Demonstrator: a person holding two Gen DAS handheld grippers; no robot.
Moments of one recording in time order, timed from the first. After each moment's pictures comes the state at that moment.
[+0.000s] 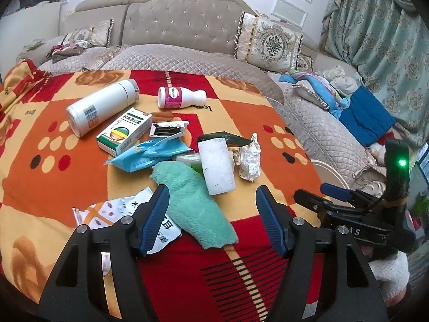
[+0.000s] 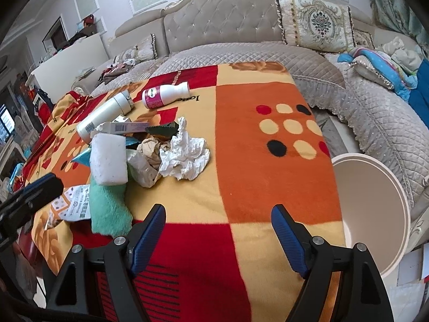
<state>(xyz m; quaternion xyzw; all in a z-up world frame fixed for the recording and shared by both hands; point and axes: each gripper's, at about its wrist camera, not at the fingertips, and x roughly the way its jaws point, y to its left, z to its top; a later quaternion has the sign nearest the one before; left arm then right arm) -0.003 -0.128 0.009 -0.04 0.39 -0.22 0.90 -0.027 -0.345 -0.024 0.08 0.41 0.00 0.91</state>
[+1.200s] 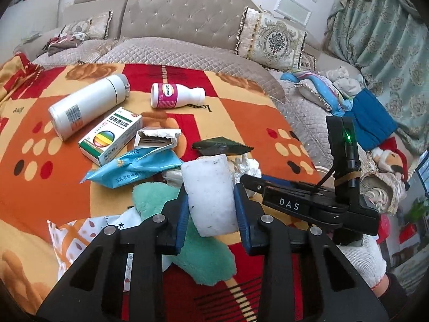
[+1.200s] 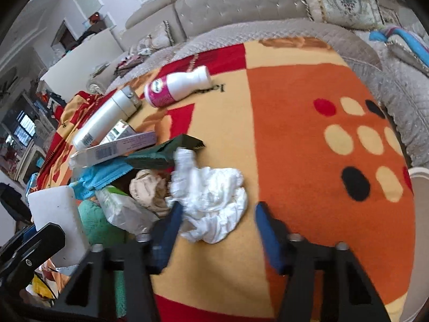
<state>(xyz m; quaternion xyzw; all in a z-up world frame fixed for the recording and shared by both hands) 0.031 -0.142 0.002 -0.05 0.40 -0.22 0.89 0.073 -0.334 -0.063 0.13 0.44 0.09 0.88</state>
